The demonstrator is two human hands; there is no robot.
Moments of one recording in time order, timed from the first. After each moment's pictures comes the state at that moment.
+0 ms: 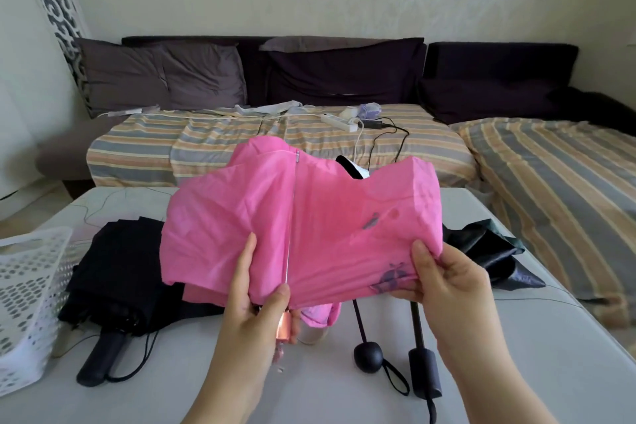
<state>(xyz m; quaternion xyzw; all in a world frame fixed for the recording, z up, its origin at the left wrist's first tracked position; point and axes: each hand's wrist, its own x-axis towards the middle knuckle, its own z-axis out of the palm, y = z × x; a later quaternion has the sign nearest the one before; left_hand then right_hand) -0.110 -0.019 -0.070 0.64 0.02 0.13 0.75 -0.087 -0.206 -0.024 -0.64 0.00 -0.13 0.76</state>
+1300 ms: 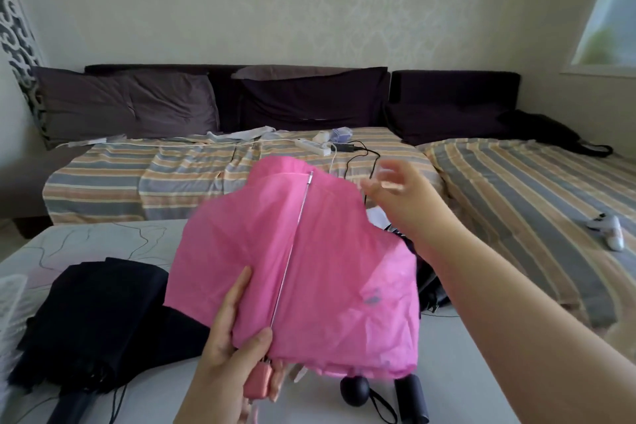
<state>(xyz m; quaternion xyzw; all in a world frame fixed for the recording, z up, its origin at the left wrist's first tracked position) -0.105 -0.002 -0.060 0.61 -0.04 0.08 0.79 0.001 -0.210 0.055 -0.82 -0.02 -0.13 0.56</state>
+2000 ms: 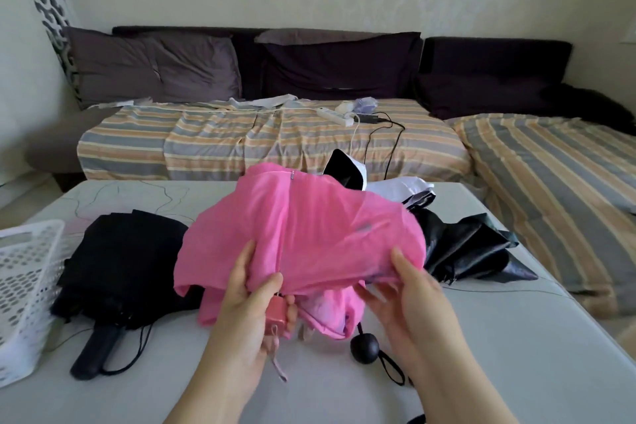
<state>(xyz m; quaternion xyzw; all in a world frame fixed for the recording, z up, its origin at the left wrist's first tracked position) -0.099 -0.015 -0.071 0.54 0.08 0.06 0.84 -0.077 -0.181 -0.048 -0.45 0.15 0.04 0.88</state>
